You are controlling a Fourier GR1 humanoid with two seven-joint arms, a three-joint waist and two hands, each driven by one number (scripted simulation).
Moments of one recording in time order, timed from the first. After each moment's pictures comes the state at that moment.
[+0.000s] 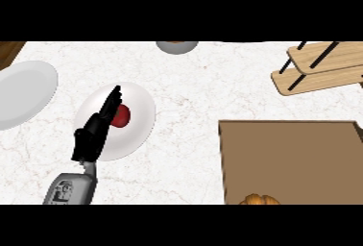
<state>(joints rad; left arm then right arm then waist) -0.17 0.05 -0.03 -1.46 -0.17 -0.02 0.03 -0.80 -0.67 -0.37 -1.50 0.64 0.13 0.34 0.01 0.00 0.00</state>
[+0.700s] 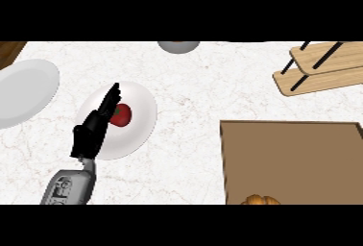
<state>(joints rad) -0.19 0.06 -0.01 -1.44 -0.17 -0.03 0.02 -0.94 -0.61 -0.42 -1.08 0.60 -0.14 0.03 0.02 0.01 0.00</state>
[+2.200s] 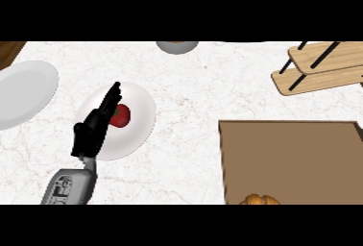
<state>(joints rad) -0.20 0.05 -0.01 -1.44 -0.17 -0.03 0.05 -1.09 -0.78 -0.53 -0.55 0.49 -0.24 -0.12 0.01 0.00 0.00</state>
